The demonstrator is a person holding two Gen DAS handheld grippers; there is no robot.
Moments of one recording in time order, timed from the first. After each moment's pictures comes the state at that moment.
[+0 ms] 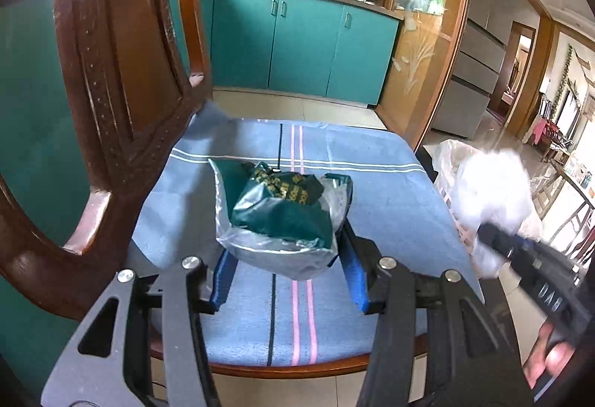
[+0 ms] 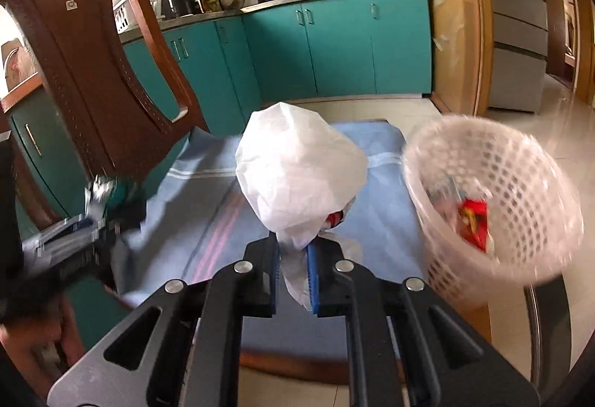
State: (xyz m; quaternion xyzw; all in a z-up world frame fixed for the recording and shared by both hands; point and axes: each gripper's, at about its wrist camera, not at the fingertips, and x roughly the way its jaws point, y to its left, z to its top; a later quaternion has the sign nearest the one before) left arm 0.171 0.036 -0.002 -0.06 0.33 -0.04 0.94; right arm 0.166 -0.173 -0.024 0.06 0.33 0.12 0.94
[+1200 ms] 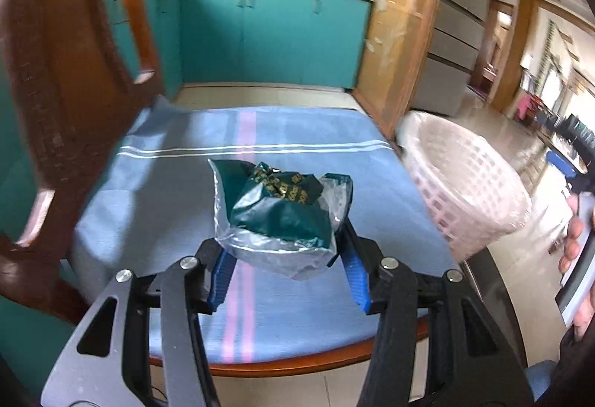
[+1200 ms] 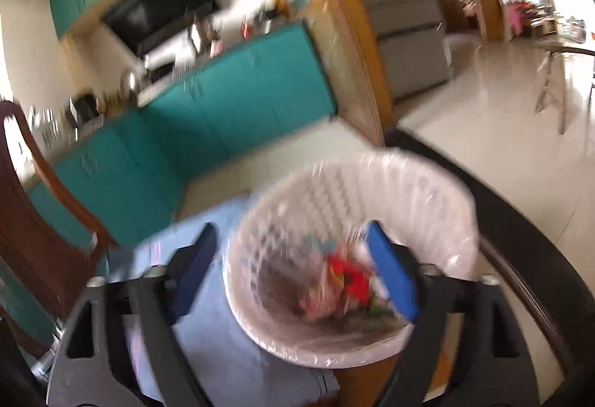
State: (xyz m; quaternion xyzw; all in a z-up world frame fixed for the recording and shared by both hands) left arm 0.172 -0.027 -0.016 -0.02 0.35 -0.10 0.93; right arm 0.151 -0.352 0.019 0.22 0.19 -0.08 0.95
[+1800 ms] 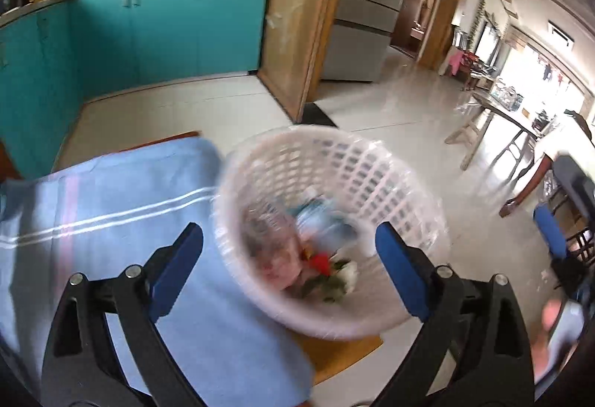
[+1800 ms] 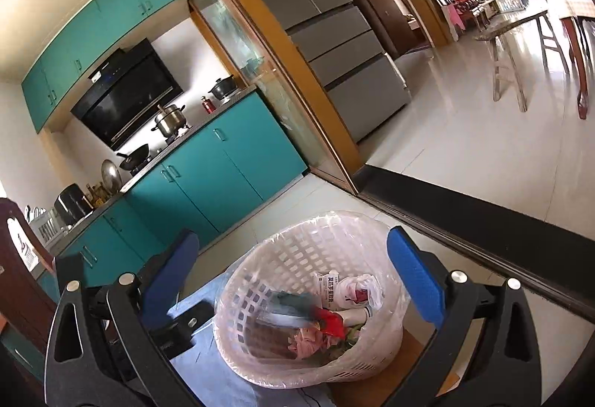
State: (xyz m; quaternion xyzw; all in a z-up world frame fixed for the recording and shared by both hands) left arm 0.253 -0.205 0.019 0.02 0.37 -0.22 0.90; right arm 0.122 -0.405 0.027 0.29 0.13 -0.13 0.94
